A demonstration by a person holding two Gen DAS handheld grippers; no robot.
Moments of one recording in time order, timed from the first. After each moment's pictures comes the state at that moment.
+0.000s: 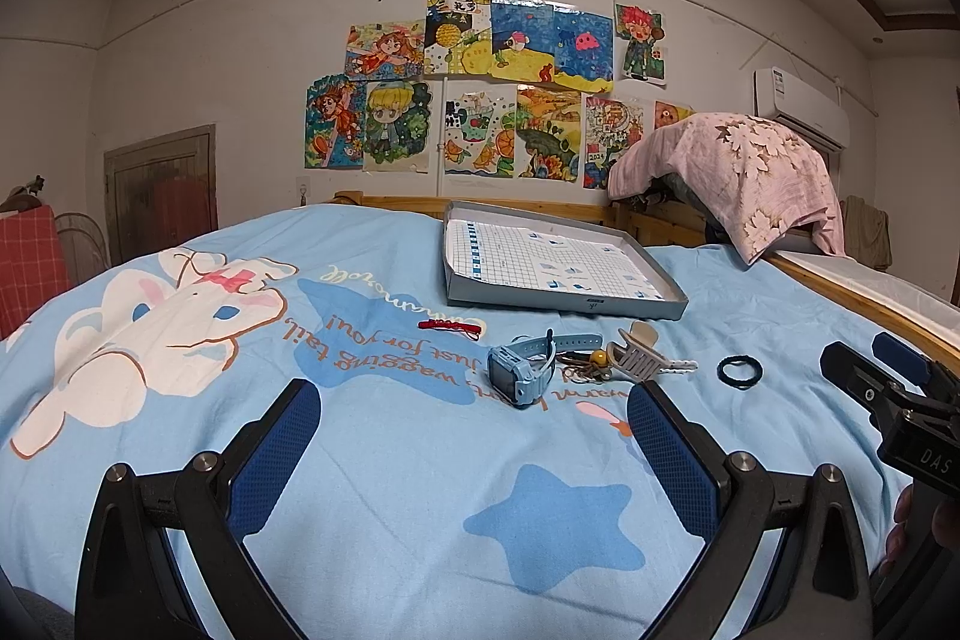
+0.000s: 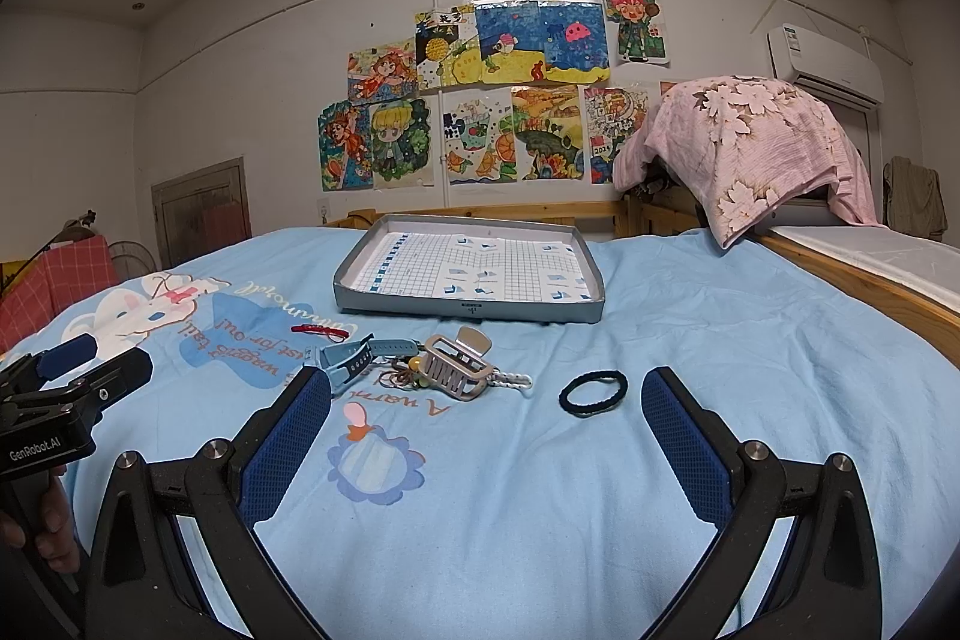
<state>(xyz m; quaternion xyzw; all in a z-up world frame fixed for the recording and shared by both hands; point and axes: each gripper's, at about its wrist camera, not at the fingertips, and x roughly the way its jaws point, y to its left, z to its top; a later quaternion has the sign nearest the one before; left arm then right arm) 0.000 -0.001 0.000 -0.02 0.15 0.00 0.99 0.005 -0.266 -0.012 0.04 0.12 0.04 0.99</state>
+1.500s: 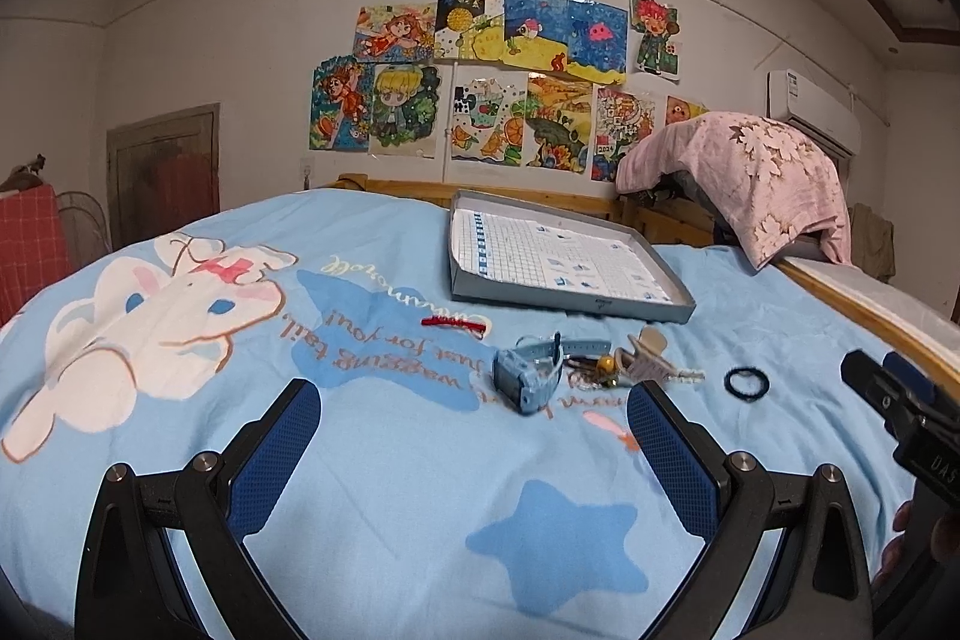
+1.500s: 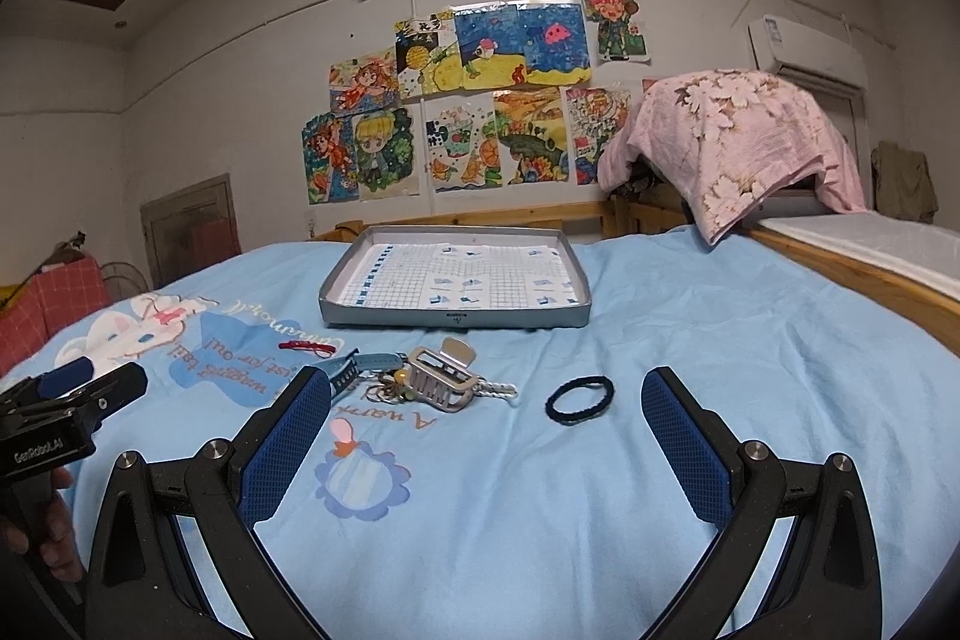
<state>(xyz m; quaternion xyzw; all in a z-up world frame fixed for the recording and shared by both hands) 0.023 0.013 0.014 -0.04 0.17 0.00 0.99 0.018 -0.279 -0.008 0.06 0.12 0.03 0.99</state>
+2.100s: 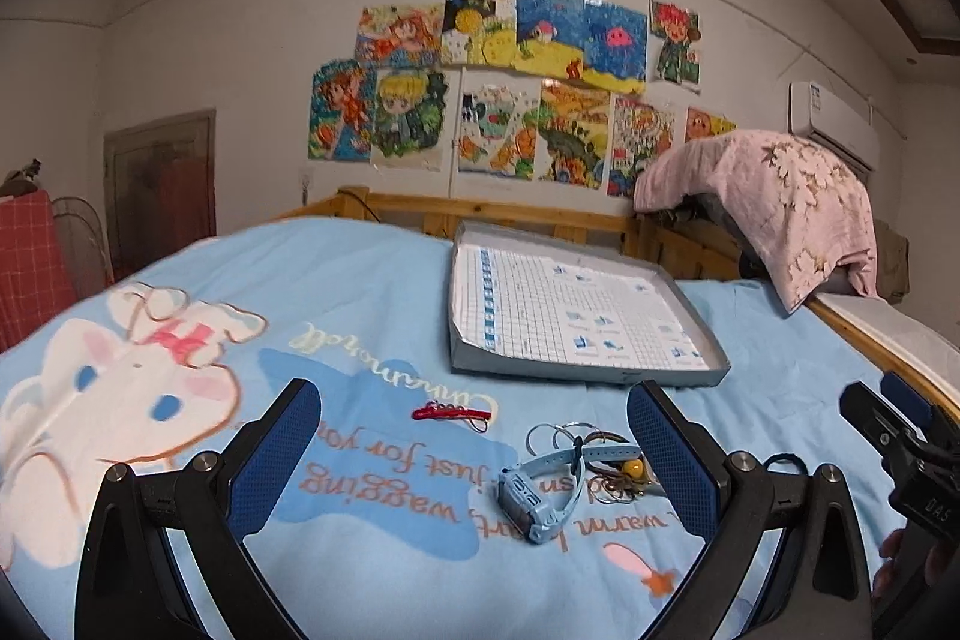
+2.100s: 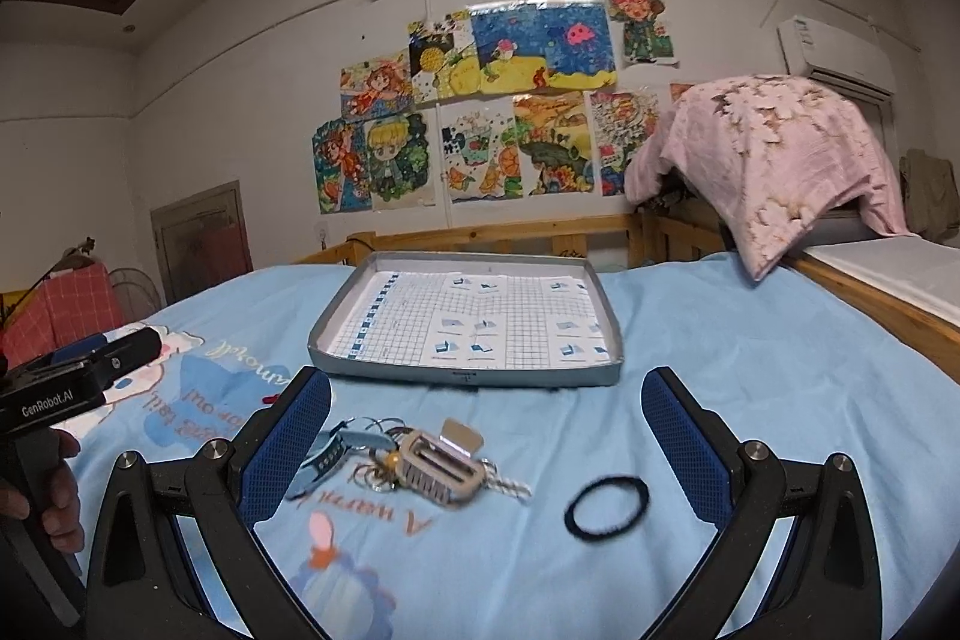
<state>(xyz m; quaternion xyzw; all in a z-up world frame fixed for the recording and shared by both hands) 0.124 0.009 0.037 -0.05 0.17 0.01 0.98 0.115 -0.271 0.012 0.05 0.12 0.06 0.99</state>
